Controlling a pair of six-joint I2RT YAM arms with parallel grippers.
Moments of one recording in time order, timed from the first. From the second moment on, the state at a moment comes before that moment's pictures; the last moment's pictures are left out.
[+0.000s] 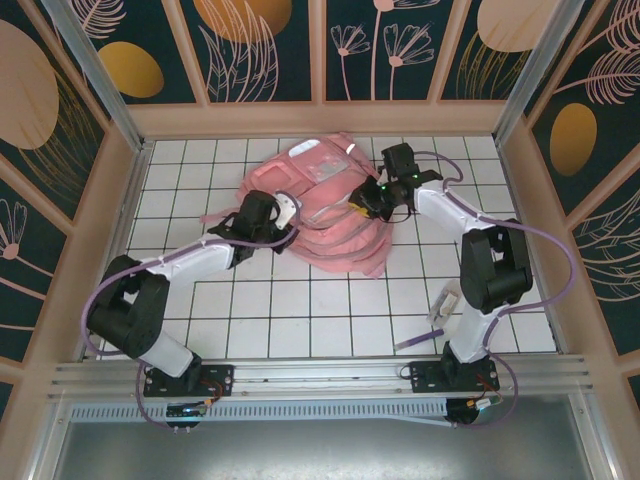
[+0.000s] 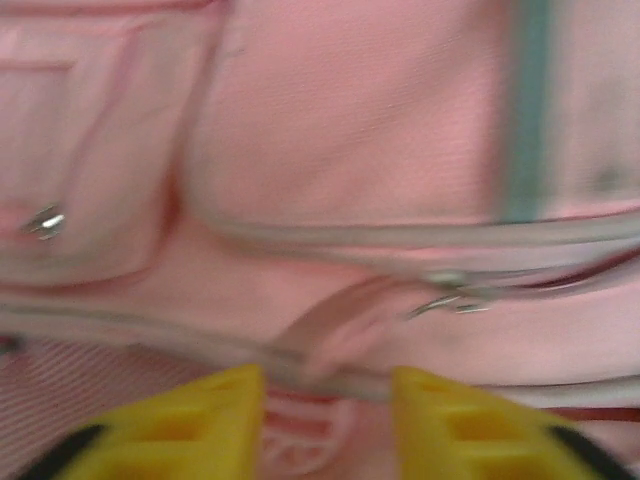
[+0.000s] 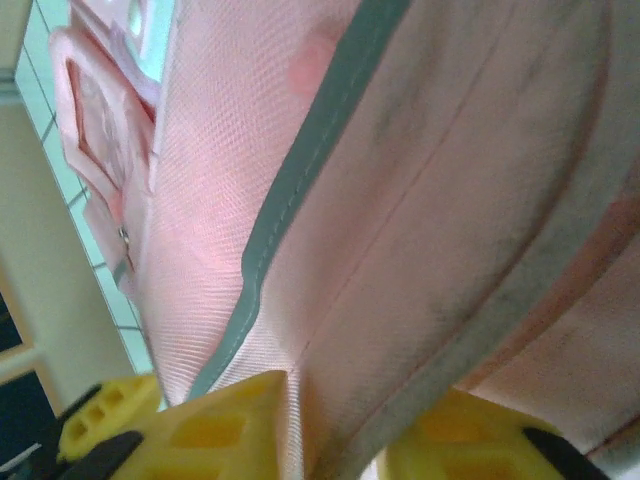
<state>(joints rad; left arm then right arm) -0.51 1.57 0.89 -0.08 0.05 0.17 0.36 1.79 1.34 -0.53 -0.47 0.87</state>
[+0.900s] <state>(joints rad) -0.71 1.84 1.21 -0.16 0.21 0.48 -0.12 1.48 0.94 -0.81 0.10 0.89</state>
